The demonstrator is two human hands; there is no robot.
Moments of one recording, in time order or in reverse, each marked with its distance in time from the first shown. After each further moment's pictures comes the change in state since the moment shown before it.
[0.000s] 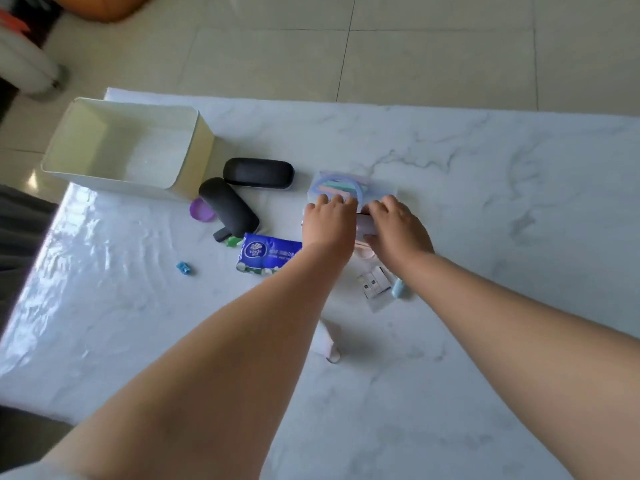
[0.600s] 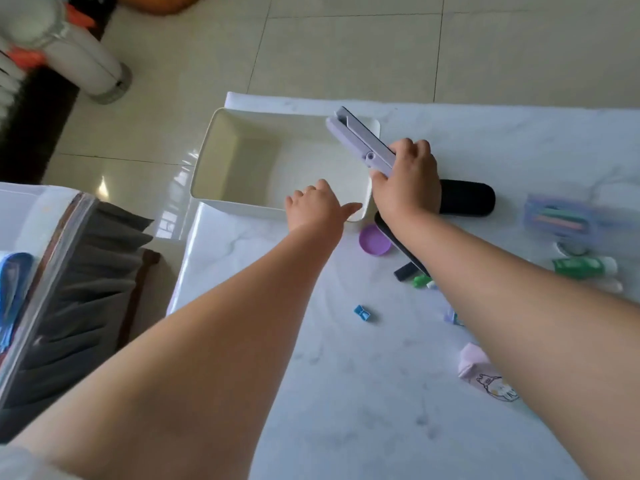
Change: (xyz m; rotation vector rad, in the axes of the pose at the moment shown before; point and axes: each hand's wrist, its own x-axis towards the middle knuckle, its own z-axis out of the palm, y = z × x) left_hand 0.063 -0.387 -0.021 -0.099 -0.099 -0.303; right_hand 0.196 -0.334 0.056 0.241 0.362 0.254
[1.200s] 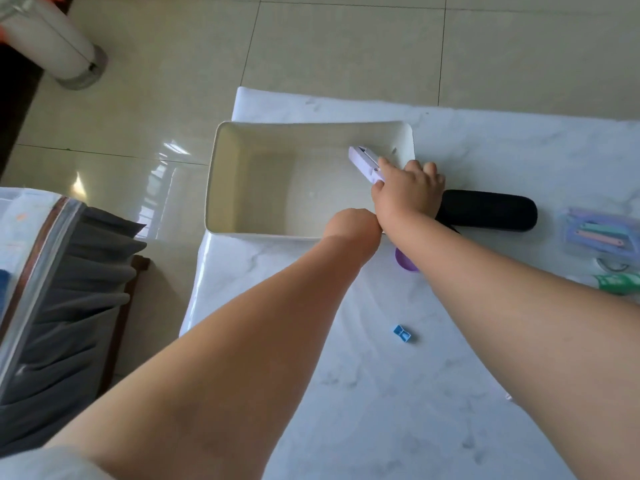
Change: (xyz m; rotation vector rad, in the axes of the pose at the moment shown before) left_hand 0.028 -0.029 -0.004 0.016 -0.272 0.316; right_hand 0.020 -0.060 0.063 -0.329 -0.153 0.073
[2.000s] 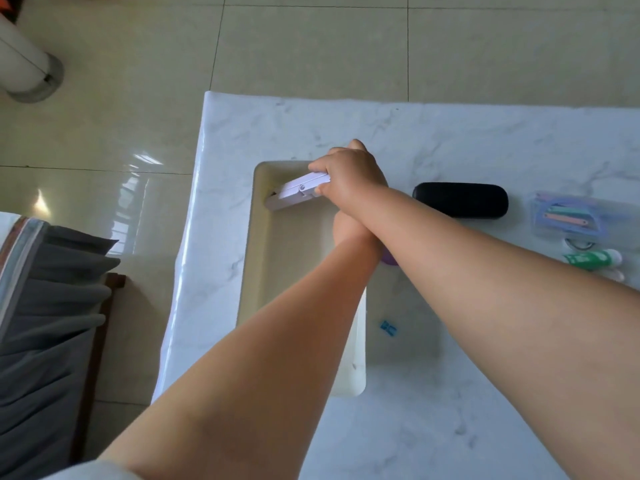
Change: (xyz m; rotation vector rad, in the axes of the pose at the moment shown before) left_hand -0.005 0.042 -0.006 -0.835 -0.011 -0.226; right_hand 0.015 -0.028 -0.013 0.161 -0.154 -0.362
